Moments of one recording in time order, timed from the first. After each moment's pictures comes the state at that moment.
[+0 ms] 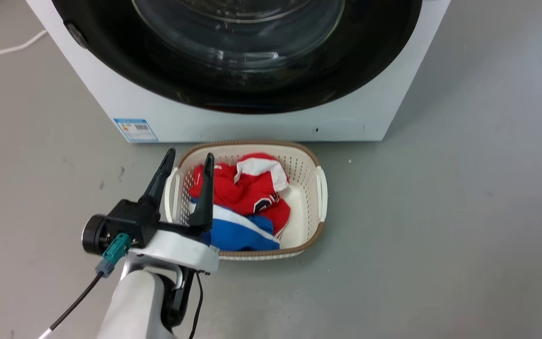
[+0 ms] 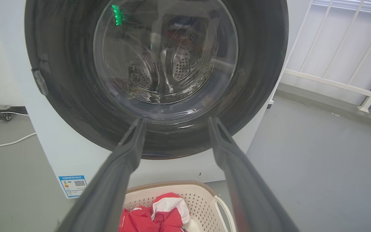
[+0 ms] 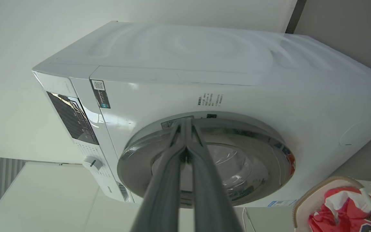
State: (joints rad) left arm -0.27 0.05 -0.12 0.20 -0.18 -0.12 -0.26; right arm -0.59 -0.40 -0.12 0.54 1.85 0.13 0.28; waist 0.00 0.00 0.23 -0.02
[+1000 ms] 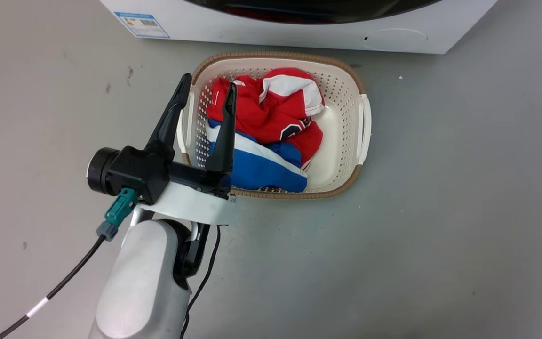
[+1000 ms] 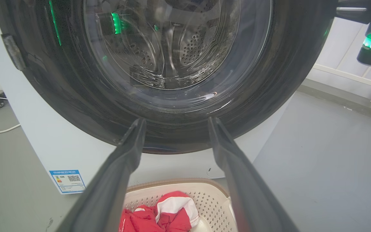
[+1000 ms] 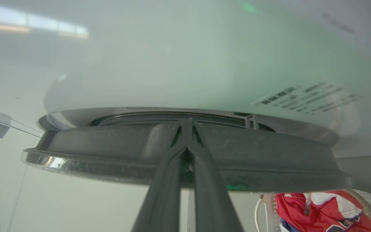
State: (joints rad) left arm -0.45 0.05 -0.20 0.11 -0.20 -0.10 -0.26; right arm -1.47 -0.46 0.35 0.99 1.76 0.13 0.54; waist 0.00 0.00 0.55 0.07
